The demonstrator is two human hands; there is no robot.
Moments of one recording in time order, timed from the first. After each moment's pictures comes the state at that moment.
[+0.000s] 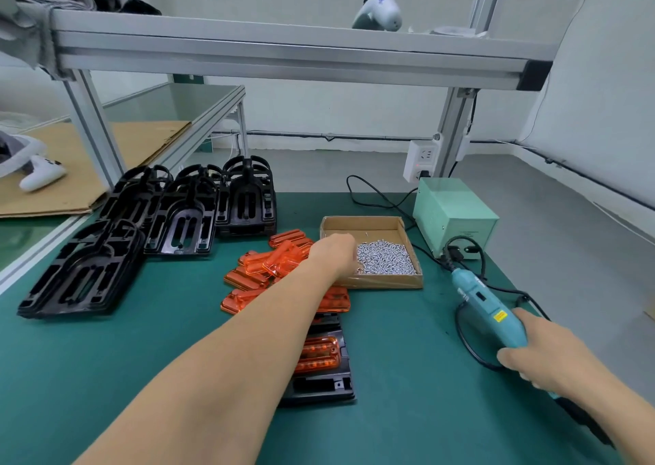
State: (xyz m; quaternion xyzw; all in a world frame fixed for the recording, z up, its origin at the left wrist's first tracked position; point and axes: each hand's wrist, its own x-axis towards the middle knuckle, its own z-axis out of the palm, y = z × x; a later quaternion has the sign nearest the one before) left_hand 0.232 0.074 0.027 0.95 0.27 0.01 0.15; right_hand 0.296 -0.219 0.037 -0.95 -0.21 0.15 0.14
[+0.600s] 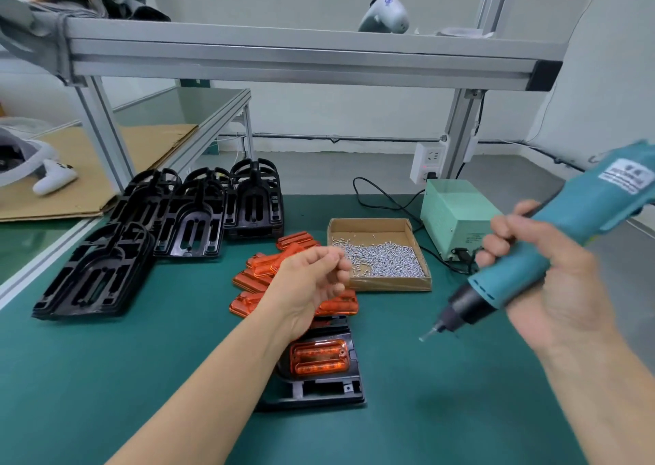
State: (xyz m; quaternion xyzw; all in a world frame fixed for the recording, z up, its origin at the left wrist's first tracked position) left_hand 0.127 0.038 0.052 0.50 0.22 0.22 0.80; right_hand 0.241 -0.154 0.117 -0.40 -0.23 0.22 0.86
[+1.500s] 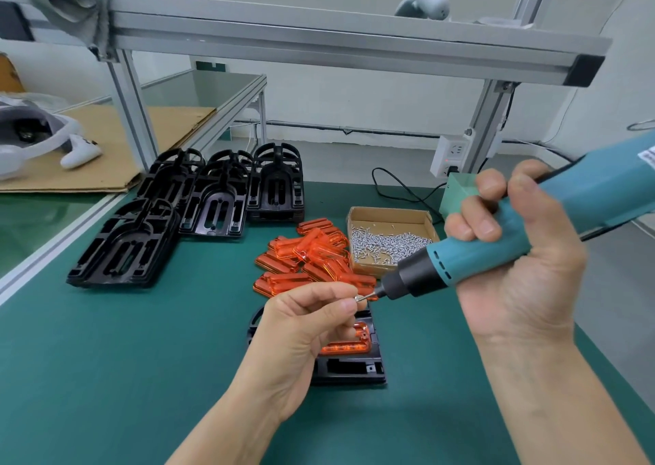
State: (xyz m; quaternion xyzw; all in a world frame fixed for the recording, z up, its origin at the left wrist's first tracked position) left_hand 0.042 -0.011 0.057 0.45 0.20 0.29 0.82; right_hand 0.170 -0.108 0.134 -0.25 -0.32 0.21 0.89
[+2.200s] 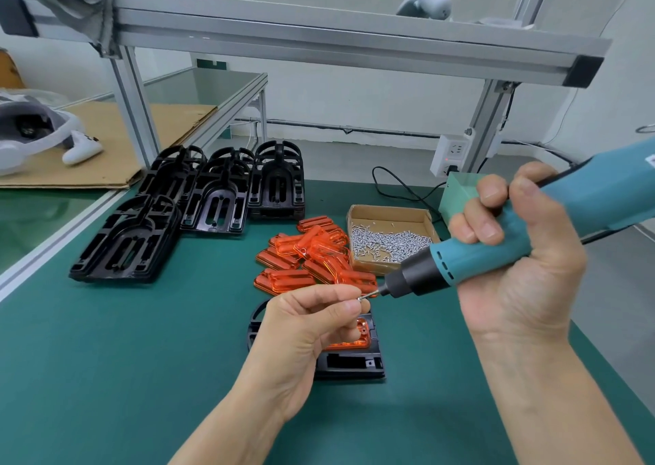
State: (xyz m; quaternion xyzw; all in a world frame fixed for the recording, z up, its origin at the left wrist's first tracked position) left_hand 0.040 -0.016 0.057 0.45 0.21 0.29 0.82; right_hand 0.167 -0.109 0.131 -0.26 -0.32 0.18 0.89
